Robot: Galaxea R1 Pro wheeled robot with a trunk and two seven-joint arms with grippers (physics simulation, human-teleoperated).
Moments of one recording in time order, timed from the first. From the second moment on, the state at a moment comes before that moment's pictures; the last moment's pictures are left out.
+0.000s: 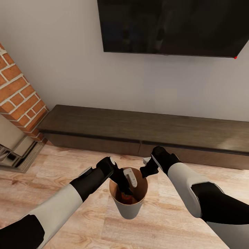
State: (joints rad) left arm -0.91 -0.05 -0.77 -0.93 -0.33 0.75 -0.94; right arm -1.15 0.11 0.09 -0.27 0.36 1.04 0.57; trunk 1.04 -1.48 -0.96
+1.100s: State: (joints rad) left arm -0.54 0.17 0.08 -1.22 -0.29 0.41 -0.59; right arm -1.15 -0.05 0.08 -0.29 0.36 1.04 0.57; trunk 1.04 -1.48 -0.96
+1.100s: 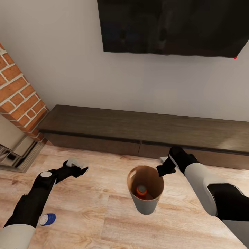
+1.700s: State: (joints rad) left arm -0.53 0.15 0.22 -0.86 -0.22 0.15 -0.35; right arm -0.99 -0.14 -0.04 -0.49 0.37 0.95 0.57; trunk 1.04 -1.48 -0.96
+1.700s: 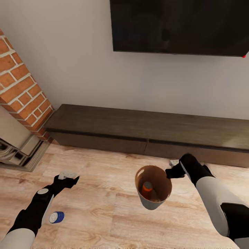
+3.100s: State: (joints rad) left arm -0.53 0.09 0.22 -0.86 -0.23 0.12 -0.35; right arm -0.92 -0.13 -0.11 -0.53 0.34 0.91 0.58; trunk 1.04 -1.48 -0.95
